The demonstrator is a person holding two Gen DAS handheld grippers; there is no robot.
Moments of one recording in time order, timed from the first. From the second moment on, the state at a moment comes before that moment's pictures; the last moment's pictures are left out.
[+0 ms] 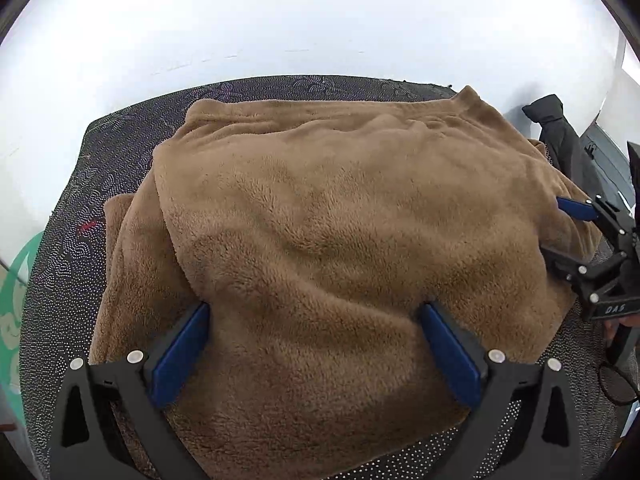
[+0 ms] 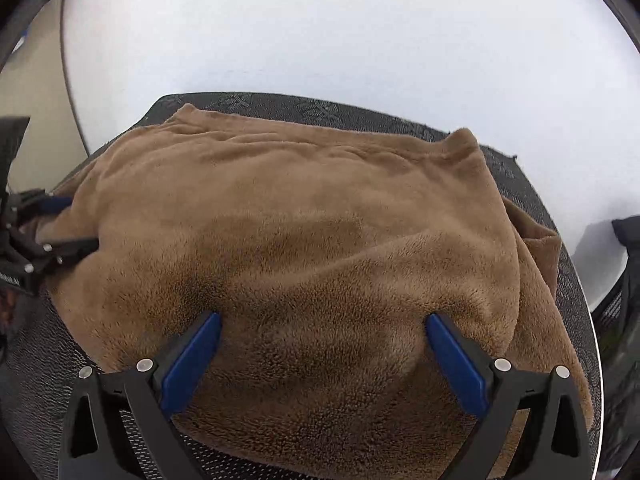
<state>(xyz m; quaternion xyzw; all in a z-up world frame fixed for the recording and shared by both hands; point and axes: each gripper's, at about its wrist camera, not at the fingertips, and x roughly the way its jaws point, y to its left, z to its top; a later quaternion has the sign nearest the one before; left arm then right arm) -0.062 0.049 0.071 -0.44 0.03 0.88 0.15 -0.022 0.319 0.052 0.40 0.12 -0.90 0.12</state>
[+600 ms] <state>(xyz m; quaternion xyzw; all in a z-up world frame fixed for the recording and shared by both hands) -0.065 0.053 0.070 -0.44 0.03 0.89 0.15 -0.017 0.320 0.057 0.39 0.12 -0.90 0.12</state>
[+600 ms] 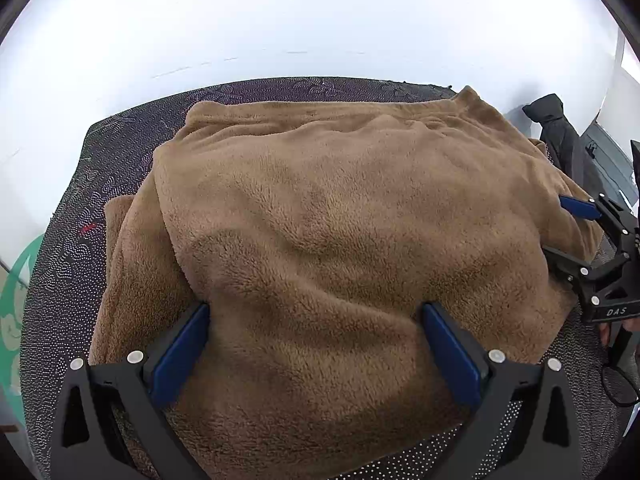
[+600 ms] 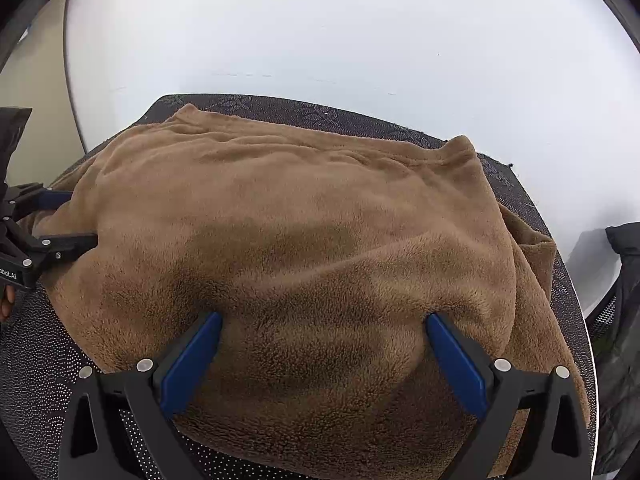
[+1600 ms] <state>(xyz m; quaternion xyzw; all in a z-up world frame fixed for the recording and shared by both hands) -0.039 0.011 0.082 -0.38 -0.11 0.91 0.13 -0.010 0.310 0.071 0.38 0.09 -0.92 0.07</state>
